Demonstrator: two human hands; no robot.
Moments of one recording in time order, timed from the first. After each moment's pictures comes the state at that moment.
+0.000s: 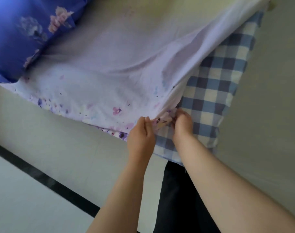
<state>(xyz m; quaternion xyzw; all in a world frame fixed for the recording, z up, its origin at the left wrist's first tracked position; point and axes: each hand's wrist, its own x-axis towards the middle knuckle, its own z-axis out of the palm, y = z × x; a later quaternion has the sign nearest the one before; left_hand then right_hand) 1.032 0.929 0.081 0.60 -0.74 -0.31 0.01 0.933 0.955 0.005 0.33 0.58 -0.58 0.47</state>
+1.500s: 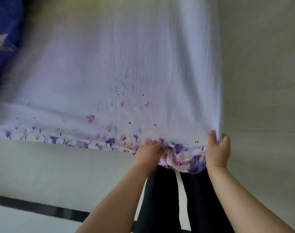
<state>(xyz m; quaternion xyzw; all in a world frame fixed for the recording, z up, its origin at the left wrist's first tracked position) 1.078 1.054 -0.006 0.21 -0.88 -0.23 -0.35 0.974 1.226 -0.003 0.30 0.83 -0.41 0.21</state>
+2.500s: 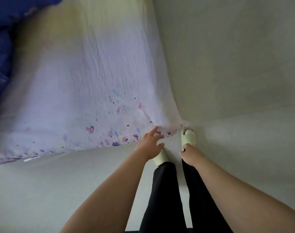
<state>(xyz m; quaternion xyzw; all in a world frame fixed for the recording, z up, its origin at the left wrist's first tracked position) 1.070 1.037 -0.005 0.12 -0.85 -0.25 -0.45 1.050 1.226 -0.049 0.01 0.81 -0.11 0.58</state>
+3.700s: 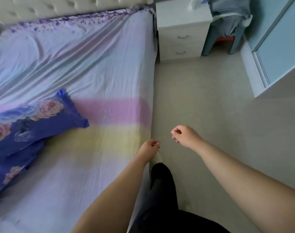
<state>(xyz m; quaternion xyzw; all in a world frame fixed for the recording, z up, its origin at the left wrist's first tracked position) 0.522 1.005 0.223 0.38 -0.75 -0.50 -0.21 0.407 1.142 0.250 -0.13 0.85 -0.34 0.39</state>
